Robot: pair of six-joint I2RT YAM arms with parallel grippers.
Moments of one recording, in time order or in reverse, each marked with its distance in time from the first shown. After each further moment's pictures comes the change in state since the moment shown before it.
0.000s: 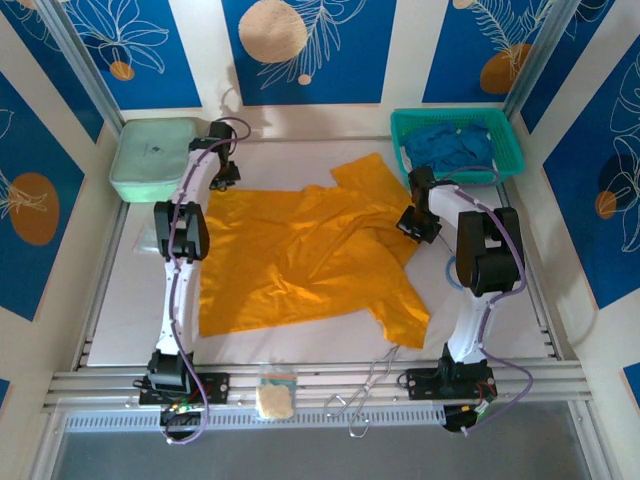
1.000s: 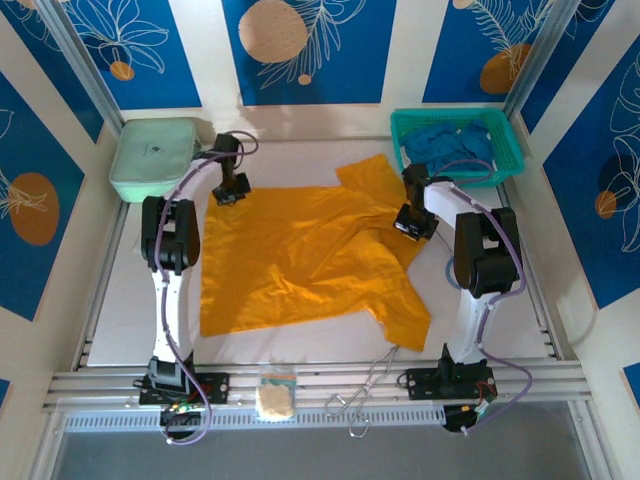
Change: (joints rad) left arm -0.060 -0.338 -0.565 0.232 0.154 -0.083; right arm 0.046 -0.006 0.040 -0.042 0.022 -0.057
